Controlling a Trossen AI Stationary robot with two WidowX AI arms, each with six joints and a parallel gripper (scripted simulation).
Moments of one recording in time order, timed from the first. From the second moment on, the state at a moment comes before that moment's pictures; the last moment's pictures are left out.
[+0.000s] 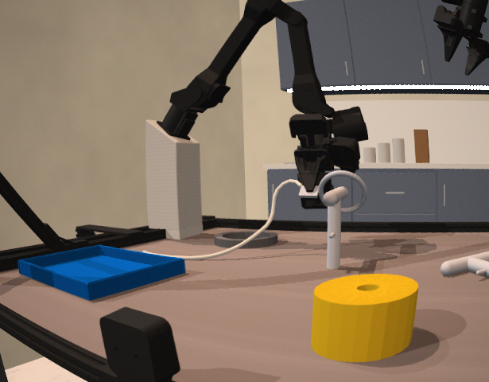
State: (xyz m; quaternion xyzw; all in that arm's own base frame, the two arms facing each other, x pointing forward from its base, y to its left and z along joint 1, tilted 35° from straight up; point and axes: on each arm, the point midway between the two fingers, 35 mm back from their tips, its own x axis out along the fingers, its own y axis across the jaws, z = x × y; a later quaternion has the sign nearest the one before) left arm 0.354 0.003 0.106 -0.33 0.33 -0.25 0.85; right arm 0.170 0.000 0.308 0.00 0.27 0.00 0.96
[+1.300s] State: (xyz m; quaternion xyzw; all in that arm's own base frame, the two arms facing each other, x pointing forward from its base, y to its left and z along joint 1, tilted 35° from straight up) left arm 0.342 0.022 0.110 -0.33 0.33 -0.25 0.85; right arm 0.170 0.000 0.308 0.00 0.27 0.00 0.96
